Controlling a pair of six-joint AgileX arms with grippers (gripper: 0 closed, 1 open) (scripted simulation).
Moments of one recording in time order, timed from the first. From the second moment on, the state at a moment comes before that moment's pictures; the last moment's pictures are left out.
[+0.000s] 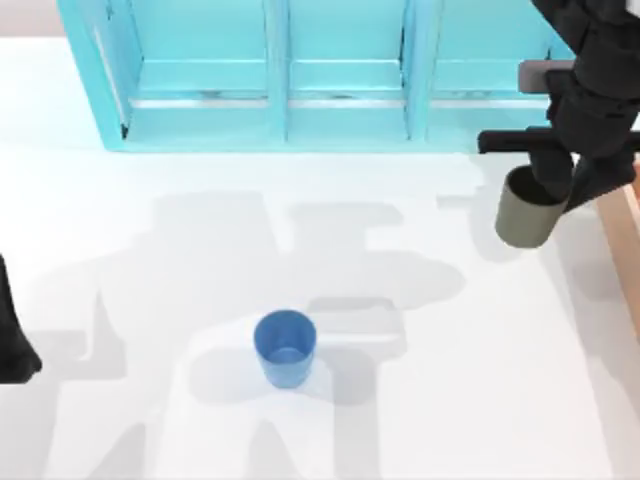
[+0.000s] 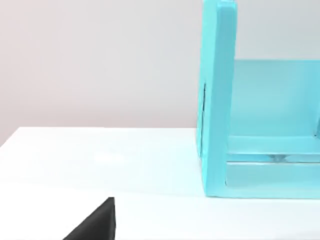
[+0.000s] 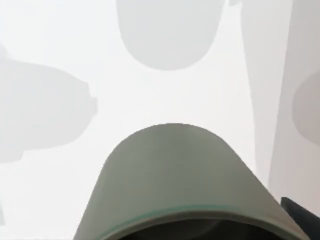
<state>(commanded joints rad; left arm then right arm) 0.00 0.00 0.00 0.00 0.00 0.00 0.28 2.06 1.77 -1.28 0.00 0.31</state>
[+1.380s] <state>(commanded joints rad) 0.00 0.00 0.00 0.00 0.00 0.00 -0.50 1.43 1.27 -1.32 0.00 -0.49</state>
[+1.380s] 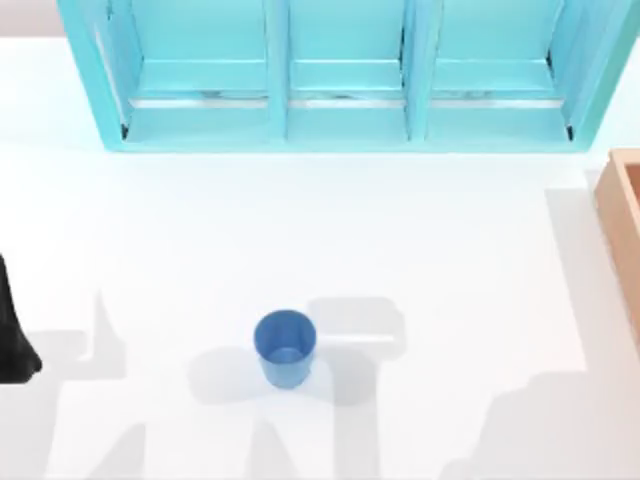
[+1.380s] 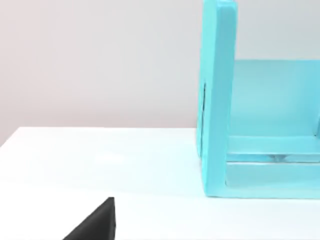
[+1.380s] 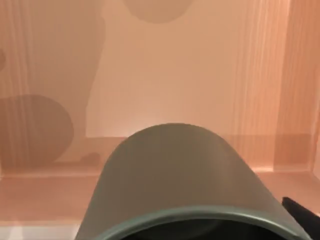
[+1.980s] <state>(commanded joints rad) 0.00 0.00 0.00 0.00 0.00 0.00 -0.53 1.39 1.16 -1.25 0.00 -0.52</state>
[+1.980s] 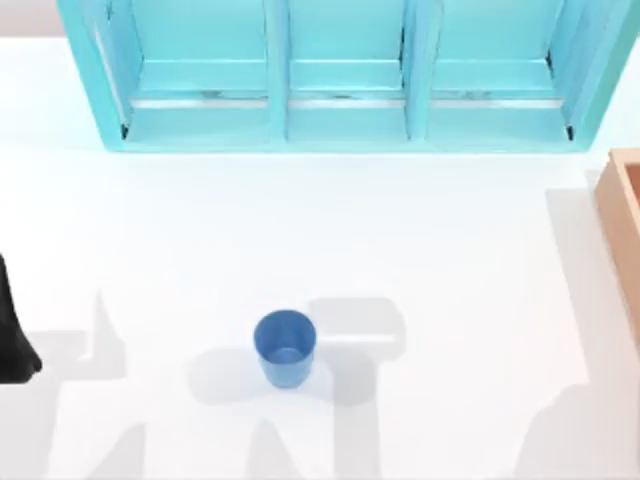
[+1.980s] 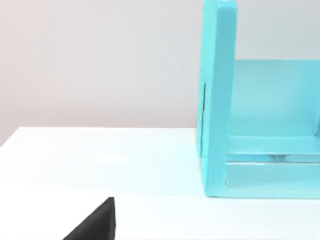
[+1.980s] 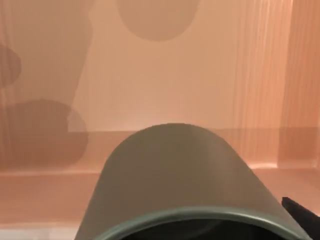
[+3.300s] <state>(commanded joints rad) 0.00 0.00 0.00 0.00 0.00 0.00 -0.51 1.40 0.98 -1.06 0.00 -0.50</state>
